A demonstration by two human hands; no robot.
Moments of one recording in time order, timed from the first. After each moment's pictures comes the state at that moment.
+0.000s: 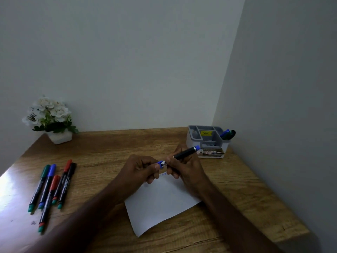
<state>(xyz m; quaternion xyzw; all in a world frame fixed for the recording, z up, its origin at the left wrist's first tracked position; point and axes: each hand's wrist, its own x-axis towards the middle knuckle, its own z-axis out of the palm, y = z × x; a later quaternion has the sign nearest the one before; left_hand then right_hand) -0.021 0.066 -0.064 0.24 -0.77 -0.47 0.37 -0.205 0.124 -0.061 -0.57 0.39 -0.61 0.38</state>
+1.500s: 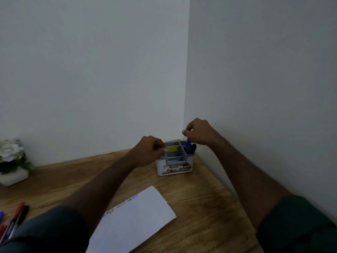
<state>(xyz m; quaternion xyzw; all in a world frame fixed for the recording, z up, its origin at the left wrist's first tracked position) -0.184 -0.004 0.009 0.22 -0.92 -0.18 0.26 -0.389 0.090 0.060 -0.54 0.79 -0.28 0.02</state>
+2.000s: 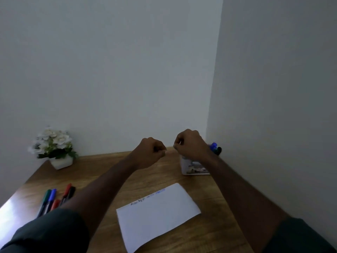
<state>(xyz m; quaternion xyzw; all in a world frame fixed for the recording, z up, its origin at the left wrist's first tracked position) -0.091 0.004 0.020 0.28 -0.90 -0.17 0.29 -0.269 0.081 0.044 -0.66 0.68 -0.32 -0.01</state>
